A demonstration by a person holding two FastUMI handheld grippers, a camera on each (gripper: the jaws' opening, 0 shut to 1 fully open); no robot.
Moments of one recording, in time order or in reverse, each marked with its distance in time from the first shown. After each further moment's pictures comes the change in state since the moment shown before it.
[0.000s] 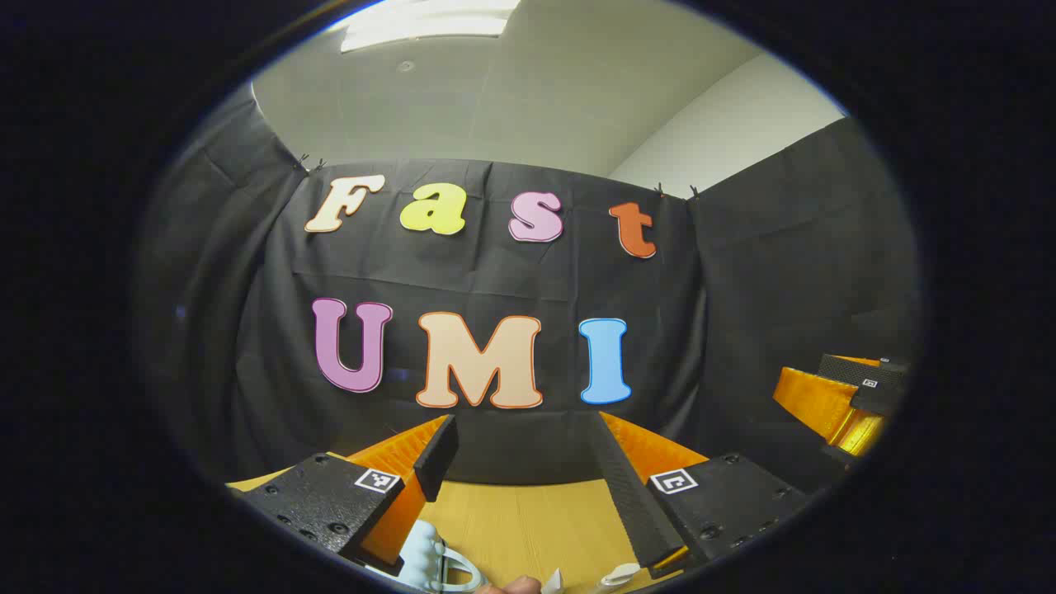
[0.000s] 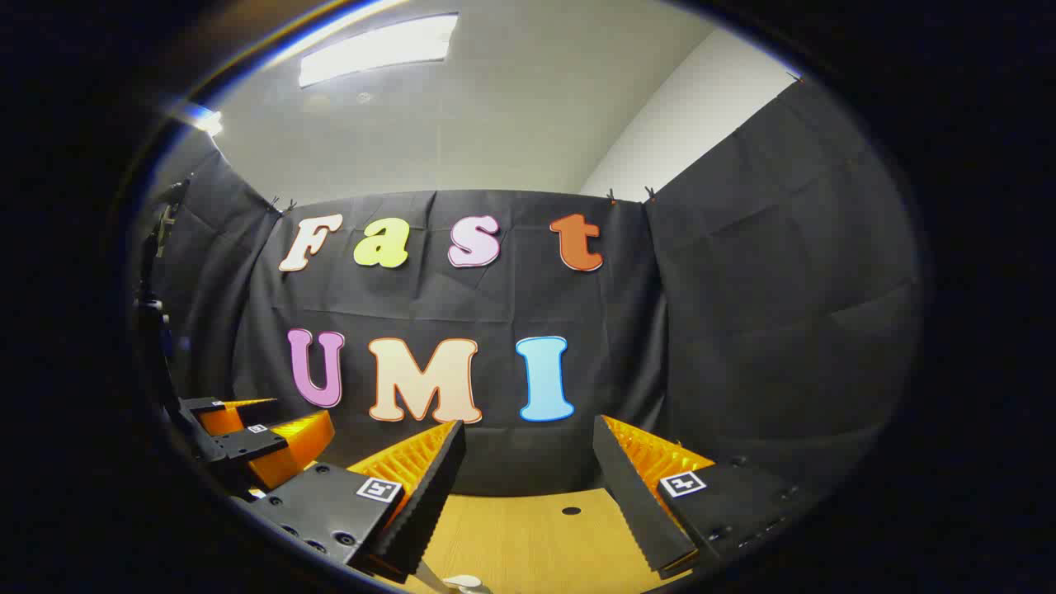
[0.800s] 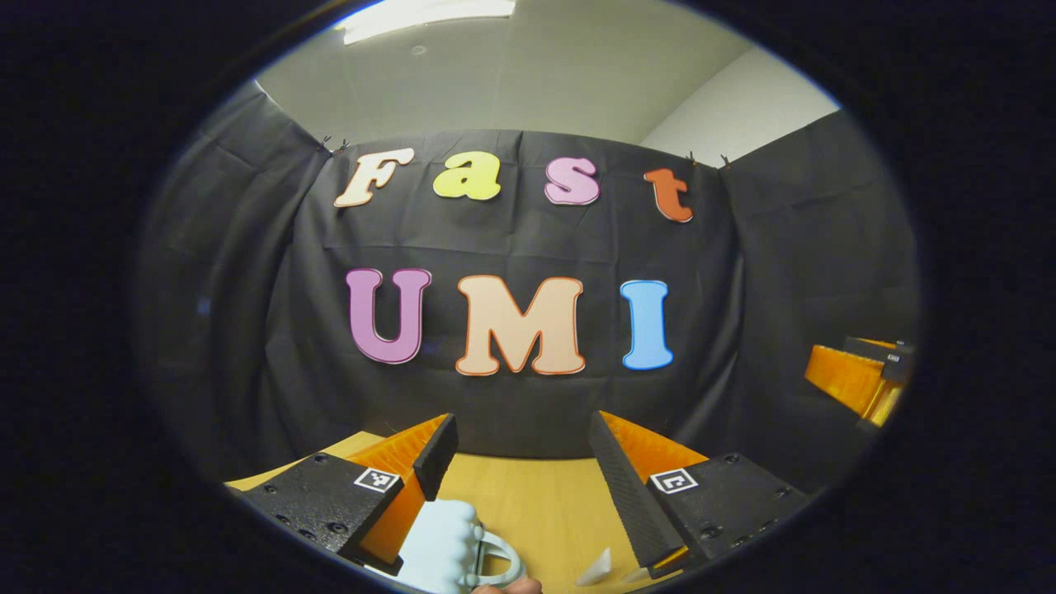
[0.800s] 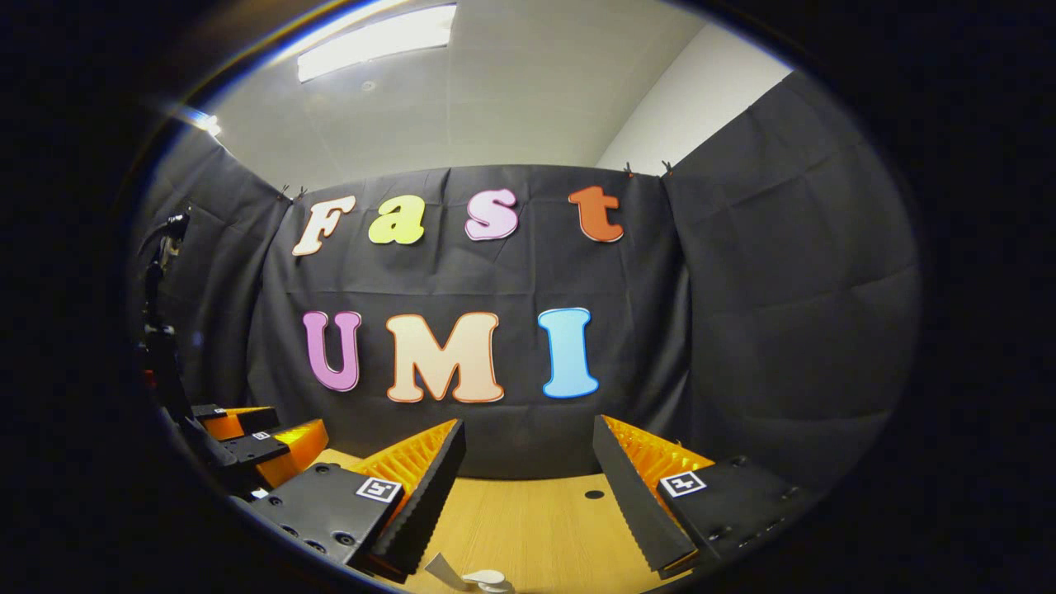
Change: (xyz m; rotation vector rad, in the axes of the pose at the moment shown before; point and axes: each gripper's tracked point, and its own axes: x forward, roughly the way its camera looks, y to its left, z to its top) left arm -0.002 0.065 -0.068 0.038 0.142 0.127; right arm 0.013 0.031 -0.049 0.021 0.101 0.063
